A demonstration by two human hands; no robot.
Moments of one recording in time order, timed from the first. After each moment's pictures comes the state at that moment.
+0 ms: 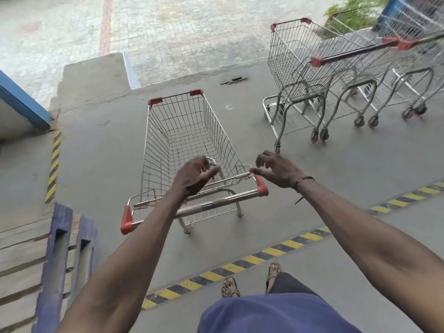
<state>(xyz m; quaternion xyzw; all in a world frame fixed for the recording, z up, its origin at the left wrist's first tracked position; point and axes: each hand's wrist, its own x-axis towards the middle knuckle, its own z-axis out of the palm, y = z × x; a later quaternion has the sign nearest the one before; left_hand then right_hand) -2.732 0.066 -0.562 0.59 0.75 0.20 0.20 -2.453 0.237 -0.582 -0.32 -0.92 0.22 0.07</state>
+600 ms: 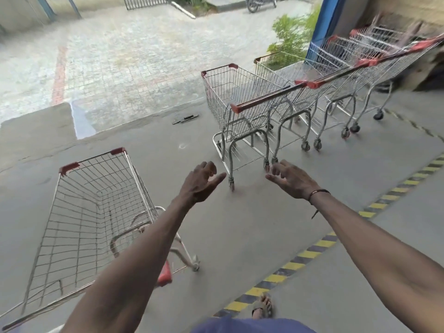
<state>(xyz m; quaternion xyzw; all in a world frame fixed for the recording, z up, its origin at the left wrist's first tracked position) -2.516 0.389 -0.544 0.67 0.67 0.26 0.18 -2.185 0.491 -0.543 -0.47 -0.86 0.19 0.08</state>
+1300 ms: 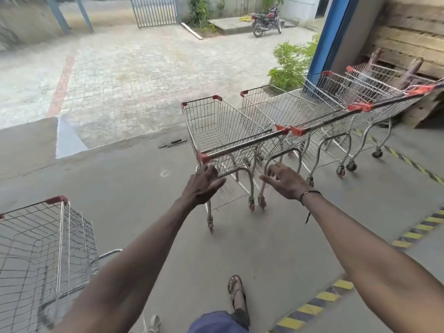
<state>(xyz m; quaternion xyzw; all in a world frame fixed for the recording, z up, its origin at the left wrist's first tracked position) -2.416 0.709 -0.539 0.67 0.68 0.25 0.16 -2.112 0.808 -0.510 -0.47 -0.86 0.19 0.09</state>
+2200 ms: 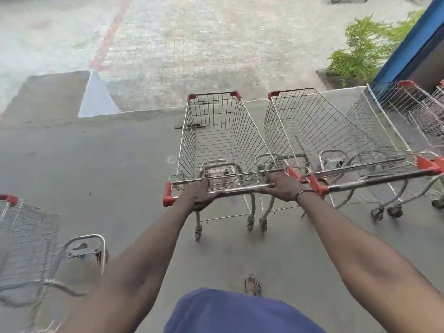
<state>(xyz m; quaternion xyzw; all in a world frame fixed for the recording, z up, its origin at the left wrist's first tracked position) -2.409 0.998 -0.602 0.52 0.82 0.06 0.22 -2.155 1.199 -0.575 -0.37 -0.89 0.20 -0.18</state>
